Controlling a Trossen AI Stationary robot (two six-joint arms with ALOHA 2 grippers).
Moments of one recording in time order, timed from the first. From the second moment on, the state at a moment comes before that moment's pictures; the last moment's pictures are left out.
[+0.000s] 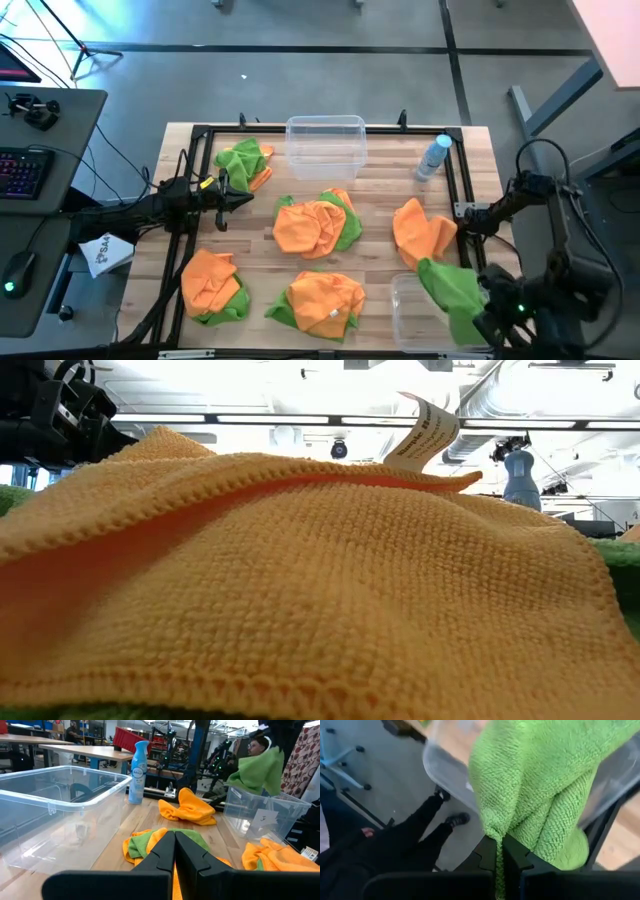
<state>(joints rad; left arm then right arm) 0.20 0.05 0.01 0.02 0.07 -0.14 1.26 1.54 1.86 -1.53 0.16 2.23</state>
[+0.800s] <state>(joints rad) 0.20 0.05 0.01 0.02 0.07 -0.14 1.09 1.66 1.72 -1.56 0.14 2.24</state>
